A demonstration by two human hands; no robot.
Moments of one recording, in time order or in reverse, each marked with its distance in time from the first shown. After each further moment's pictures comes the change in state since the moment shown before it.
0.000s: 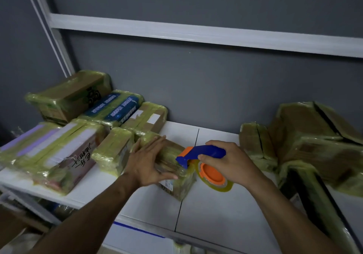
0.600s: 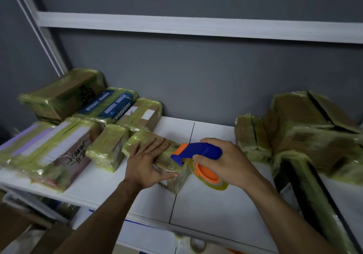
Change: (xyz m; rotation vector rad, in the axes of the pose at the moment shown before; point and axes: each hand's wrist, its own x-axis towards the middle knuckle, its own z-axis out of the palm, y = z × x) left_hand -0.014 0.026 0.019 -0.025 0.052 -0.048; right_hand -0.024 0.009 -0.005 0.053 0.035 -0.051
